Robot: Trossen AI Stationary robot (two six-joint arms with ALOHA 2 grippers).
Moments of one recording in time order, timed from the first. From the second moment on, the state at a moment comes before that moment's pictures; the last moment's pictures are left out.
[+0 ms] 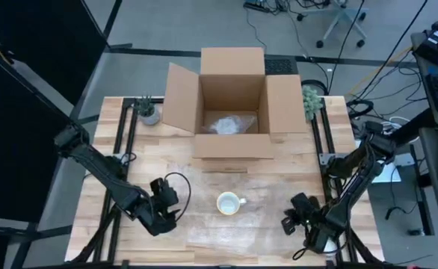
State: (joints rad) left arm -0.73 1.46 0.92 -0.71 -0.49 -0.98; right arm 1.00 1.56 0.86 -0.73 0.67 2.02
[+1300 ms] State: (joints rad) left arm -0.67 1.46 1.01 -0.66 -0.48 -0.82; right arm 0.40 1.88 0.90 0.78 0.48 0.60
